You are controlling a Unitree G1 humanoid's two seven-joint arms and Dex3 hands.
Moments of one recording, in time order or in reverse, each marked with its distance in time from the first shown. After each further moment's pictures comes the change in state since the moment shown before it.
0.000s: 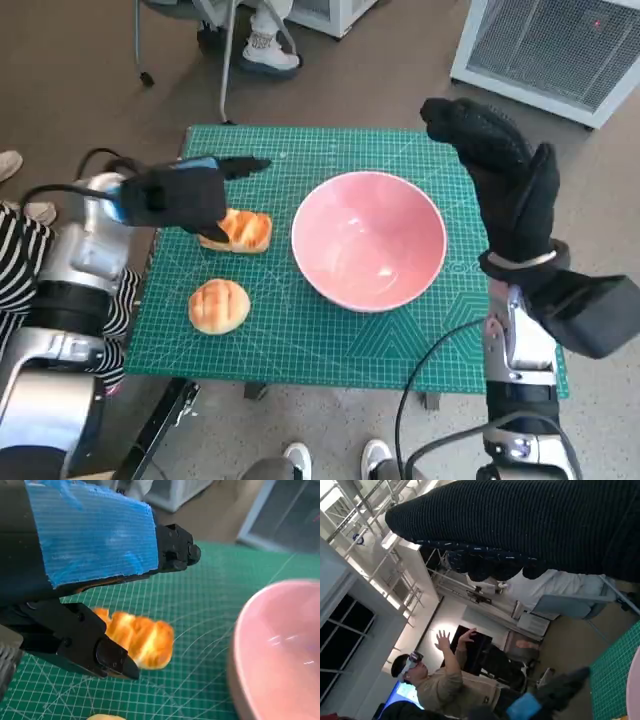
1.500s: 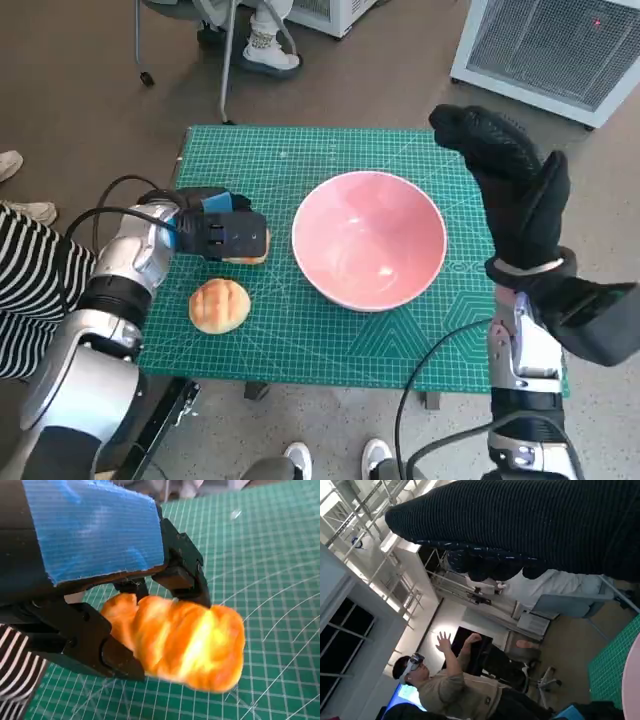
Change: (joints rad) left arm -0.050 -0.076 -0.161 0.341 0.200 -0.101 0.358; right arm 0.030 -0.006 0.000 -0.028 0.023 0.015 0.003
